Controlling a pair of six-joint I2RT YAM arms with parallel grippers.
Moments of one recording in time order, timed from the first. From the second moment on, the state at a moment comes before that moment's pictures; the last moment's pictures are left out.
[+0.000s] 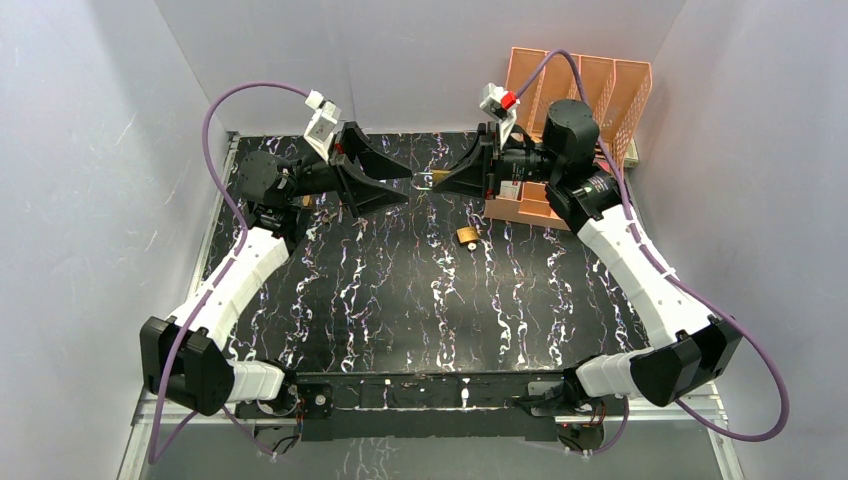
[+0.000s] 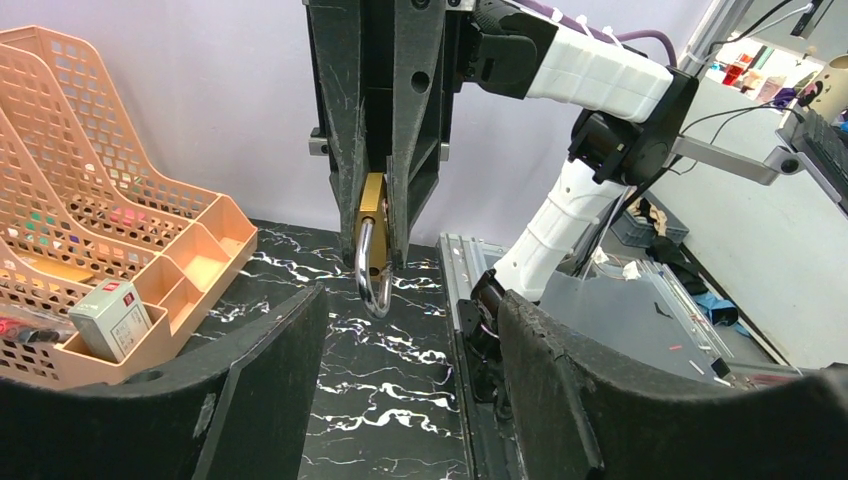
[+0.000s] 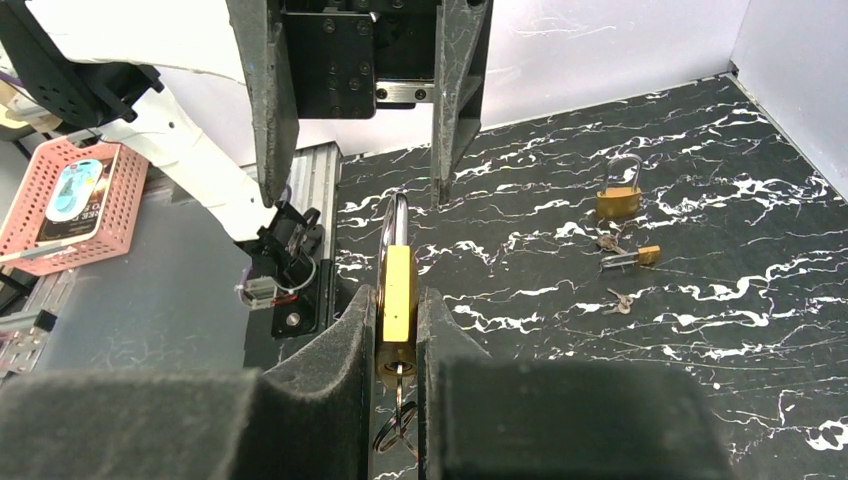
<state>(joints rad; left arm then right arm) -0.36 1.31 1.13 0.77 1.16 -0.79 0.49 1.34 1.47 -0.17 -1.06 0.17</state>
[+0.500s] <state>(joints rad) -0.36 1.31 1.13 0.76 1.16 -0.78 0.49 1.34 1.47 -0.15 -1.08 0.21</state>
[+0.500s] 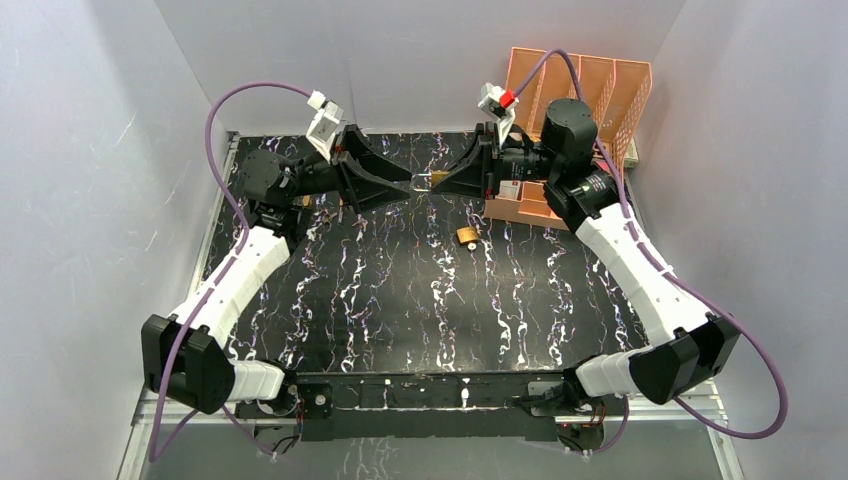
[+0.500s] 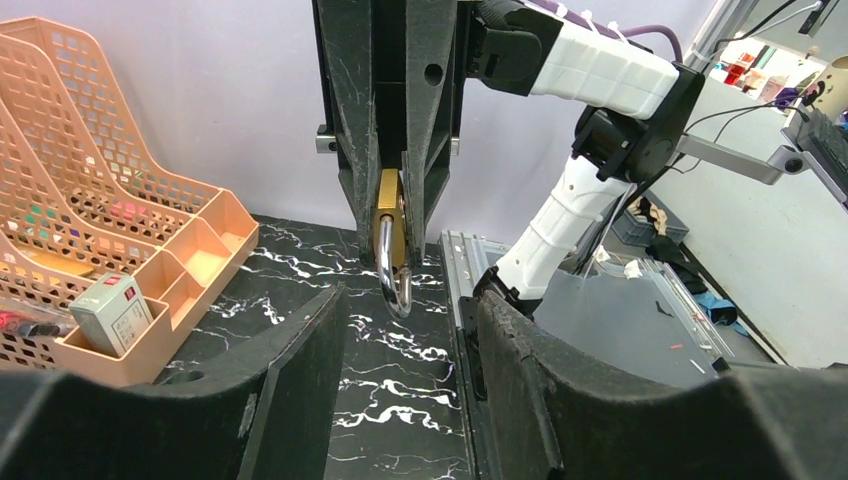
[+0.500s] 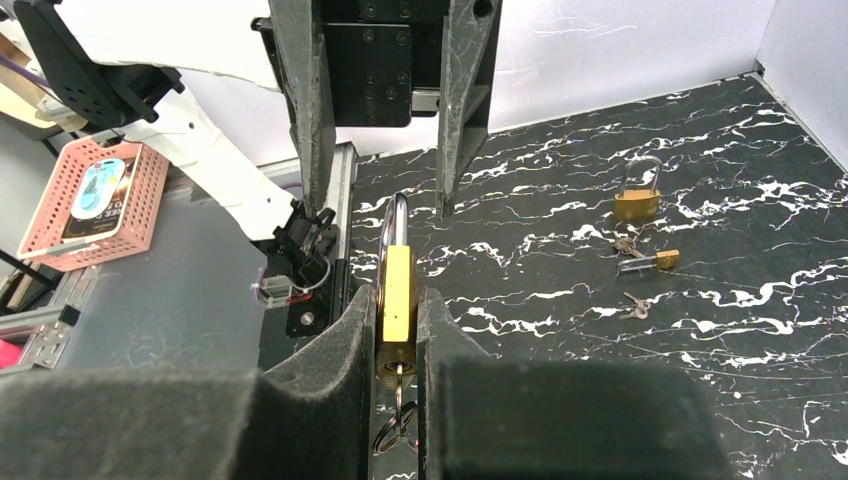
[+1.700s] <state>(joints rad) -0.35 1.35 1.13 0.77 1.15 -0.80 0.49 1.40 1.47 -0.05 -1.14 0.28</state>
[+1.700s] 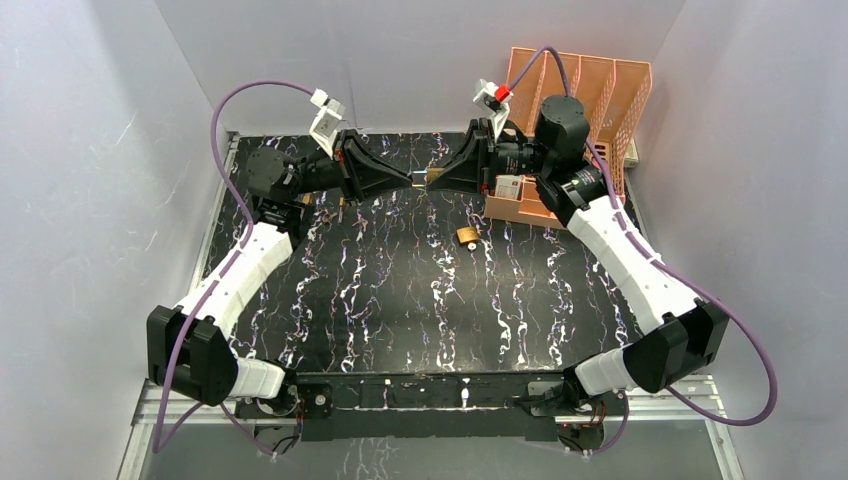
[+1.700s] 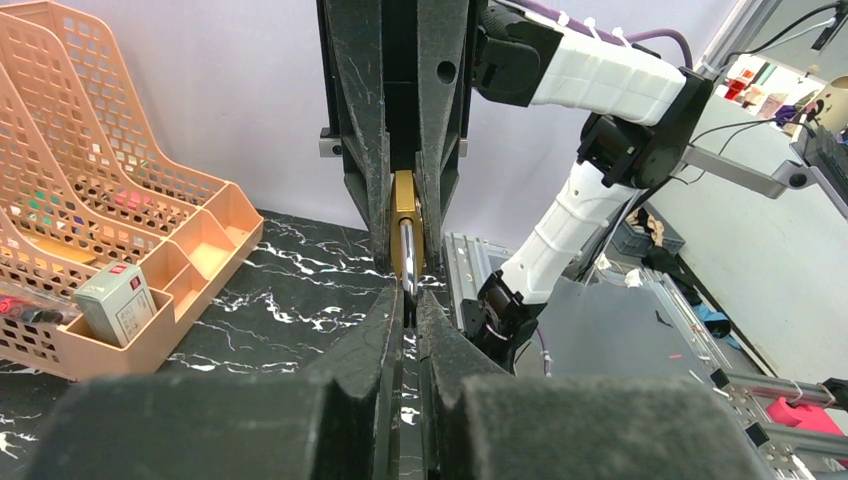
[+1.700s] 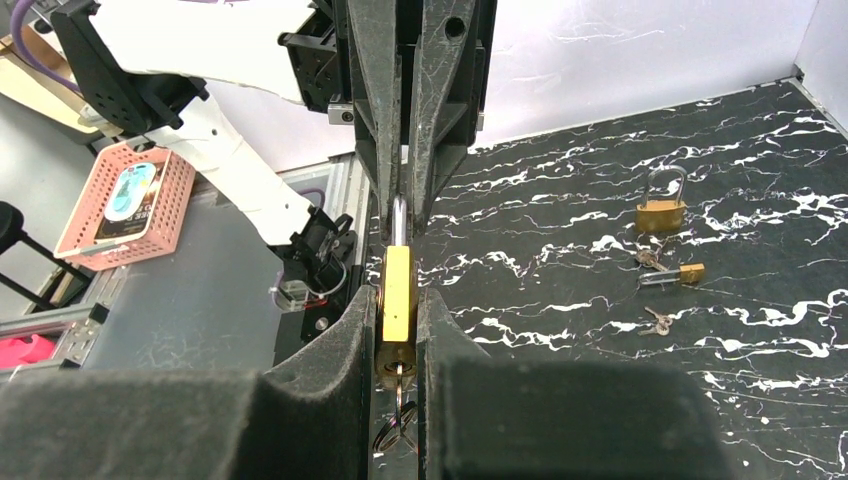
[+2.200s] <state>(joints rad) -0.34 1.35 1.13 0.82 1.14 -0.86 0.51 1.42 1.46 0.05 -1.12 0.34</state>
